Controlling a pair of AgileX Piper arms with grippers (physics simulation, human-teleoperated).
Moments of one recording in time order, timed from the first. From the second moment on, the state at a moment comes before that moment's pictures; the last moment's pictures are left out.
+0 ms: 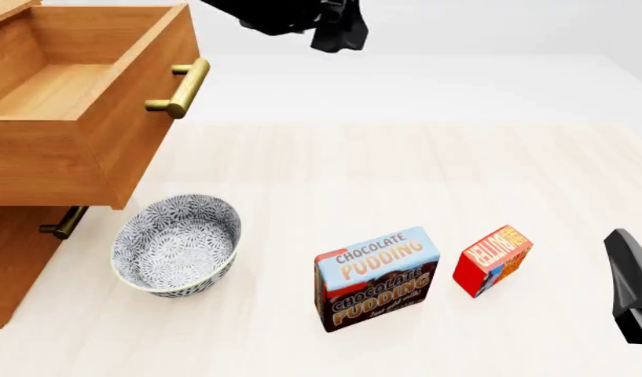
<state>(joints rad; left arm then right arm) -0.71 1.58 -1.64 0.71 -0.01 0.00 0.00 0.00 0.00 0.00</state>
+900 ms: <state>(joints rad) -0.90 1.94 -1.83 0.69 -0.08 0.00 0.00 0.00 0.00 0.00</state>
